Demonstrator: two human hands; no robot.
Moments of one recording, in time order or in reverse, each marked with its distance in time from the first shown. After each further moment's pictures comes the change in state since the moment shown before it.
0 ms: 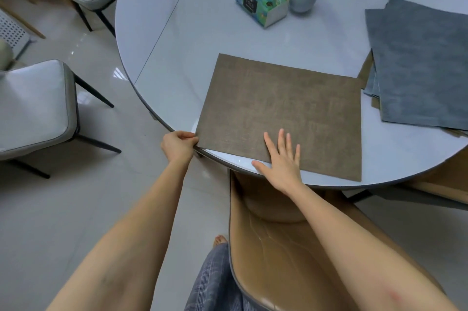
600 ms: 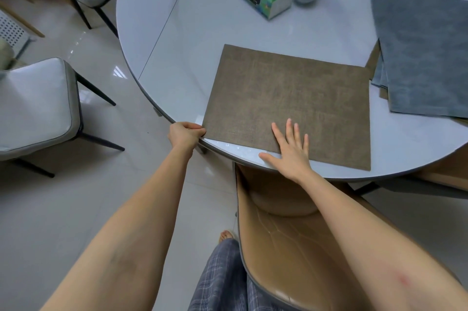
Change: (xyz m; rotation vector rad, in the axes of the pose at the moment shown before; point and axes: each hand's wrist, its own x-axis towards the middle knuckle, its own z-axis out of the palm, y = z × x) left_hand 0.016 0.007 -0.004 -0.015 -0.103 -0.086; right_hand 0.006 0.004 -0.002 0.023 -0.012 -0.011
